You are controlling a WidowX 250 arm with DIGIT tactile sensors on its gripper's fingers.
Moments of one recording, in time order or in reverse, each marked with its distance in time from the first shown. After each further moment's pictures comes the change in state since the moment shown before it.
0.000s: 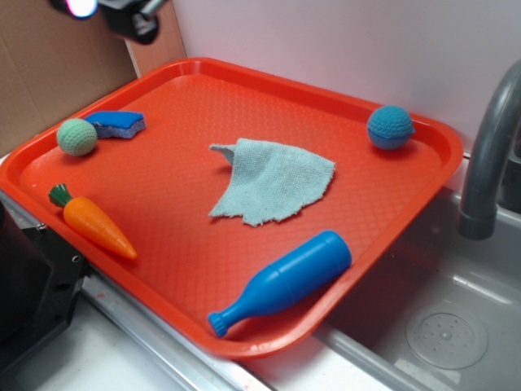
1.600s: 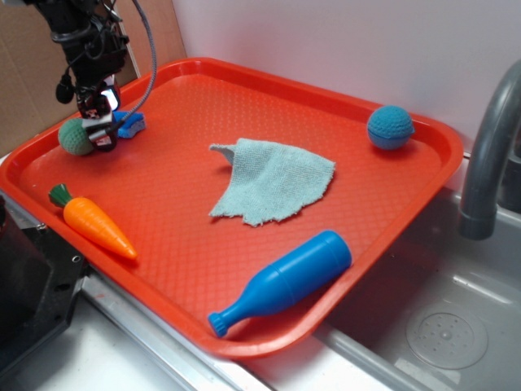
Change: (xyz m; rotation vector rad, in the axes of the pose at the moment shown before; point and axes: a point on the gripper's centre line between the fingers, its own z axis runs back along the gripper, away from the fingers) arm -0.016 0.101 -0.150 -0.116 0.059 -0.667
